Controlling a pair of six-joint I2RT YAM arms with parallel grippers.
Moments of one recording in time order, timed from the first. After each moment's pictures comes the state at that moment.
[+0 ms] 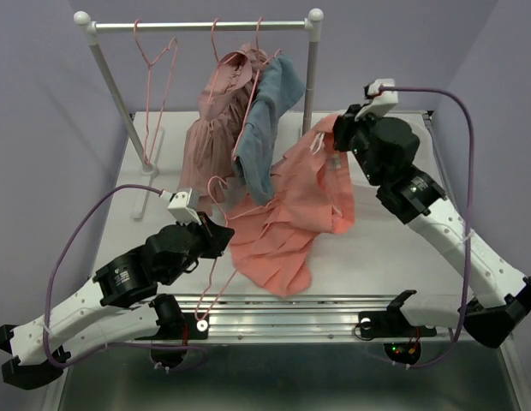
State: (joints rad) left arm -1.05 0.58 0.81 -0.64 -0.45 -0.79; right arm 0.63 1.21 1.36 -0.16 0.38 0.19
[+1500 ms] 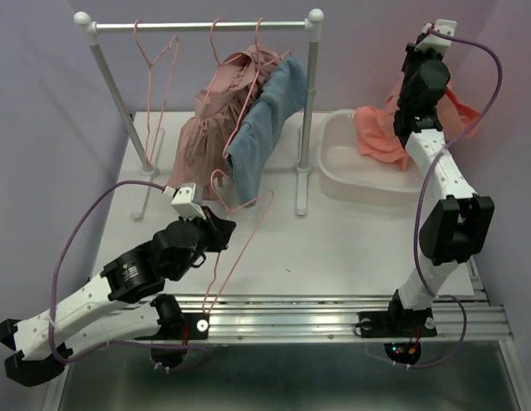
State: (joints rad) left arm -1.05 0.63 0.83 -0.58 -0.52 -0.76; right arm 0.06 1.81 1.79 0.49 0.39 -0.22
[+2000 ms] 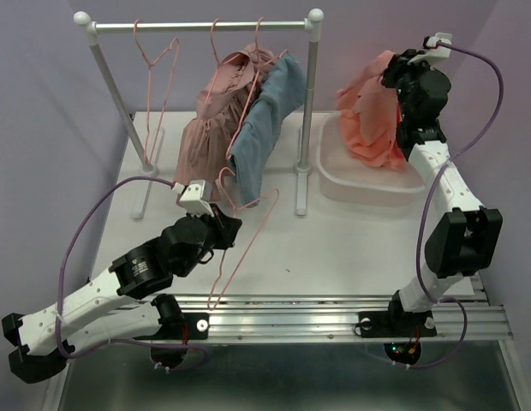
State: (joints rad) left arm -1.05 0.68 0.83 -0.53 -0.51 -0.74; right arm 0.06 1.66 1.56 0.42 0.01 0.18
